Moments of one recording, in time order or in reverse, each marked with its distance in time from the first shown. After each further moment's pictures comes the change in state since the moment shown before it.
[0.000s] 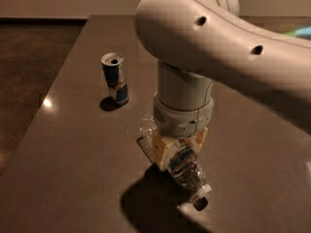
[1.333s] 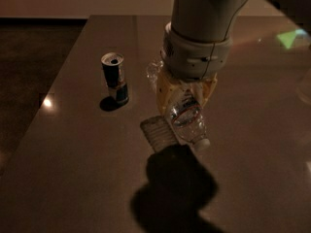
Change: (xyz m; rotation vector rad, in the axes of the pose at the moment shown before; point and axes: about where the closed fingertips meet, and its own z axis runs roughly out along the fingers) arm 0.033 0.020 -0.092 0.056 0.141 0.141
